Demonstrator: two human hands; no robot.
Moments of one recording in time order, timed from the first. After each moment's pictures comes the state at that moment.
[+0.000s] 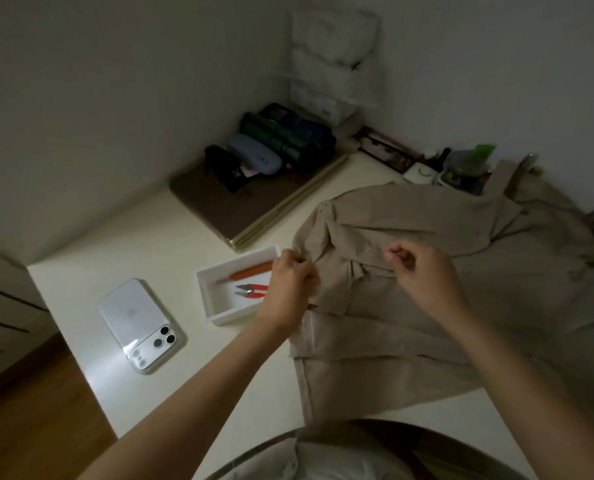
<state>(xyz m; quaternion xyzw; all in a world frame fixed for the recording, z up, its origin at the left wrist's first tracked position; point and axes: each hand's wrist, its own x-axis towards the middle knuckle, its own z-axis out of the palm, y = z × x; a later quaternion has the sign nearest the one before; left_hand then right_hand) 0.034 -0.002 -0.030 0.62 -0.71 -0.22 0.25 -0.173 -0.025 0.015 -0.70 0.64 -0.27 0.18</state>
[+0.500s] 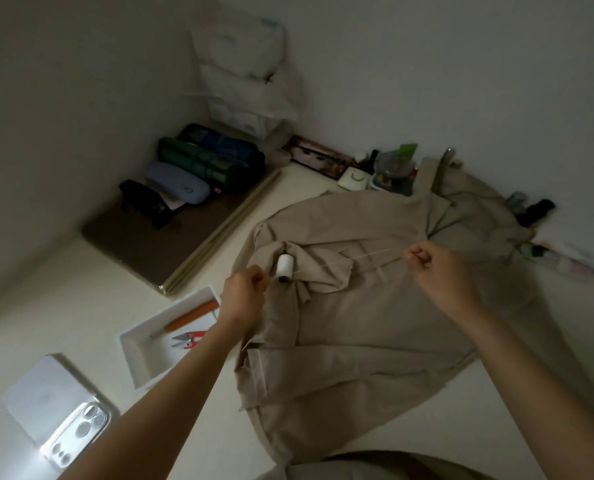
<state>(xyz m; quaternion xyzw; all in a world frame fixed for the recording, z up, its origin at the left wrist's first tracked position) 0.004 -0.081 -0.053 0.68 -0.62 -0.32 0.23 -0.287 -0.054 -0.004 -0.58 0.75 -0.27 0.15</state>
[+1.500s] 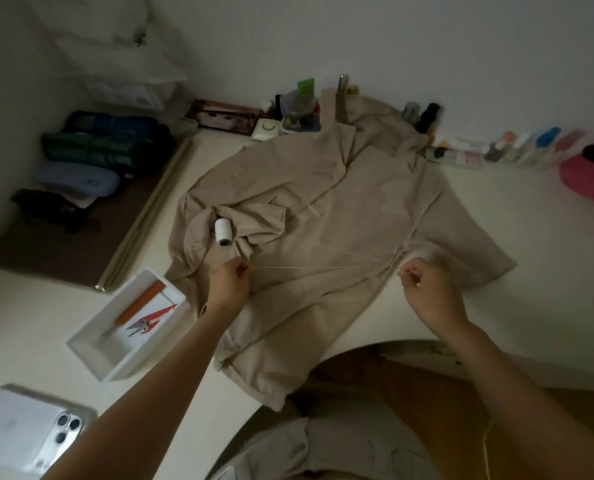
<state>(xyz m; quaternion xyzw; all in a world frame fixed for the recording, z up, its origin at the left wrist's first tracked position) -0.039 -0.037 -0.077 0.60 -0.68 -0.37 0.18 -0.308 0.119 -0.046 -0.41 0.86 -0.22 0.19</state>
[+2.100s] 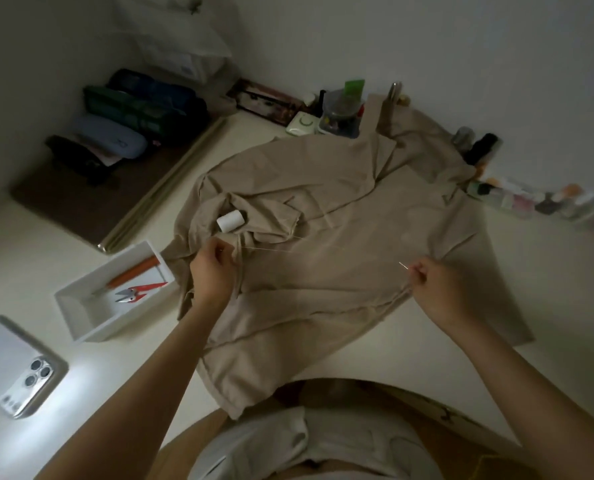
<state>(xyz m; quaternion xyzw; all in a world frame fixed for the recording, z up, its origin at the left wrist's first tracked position) -0.055 -0.031 -0.063 0.71 -0.52 -0.33 0.34 -0.372 0.053 -0.062 -0.50 0.82 -0.17 0.20</state>
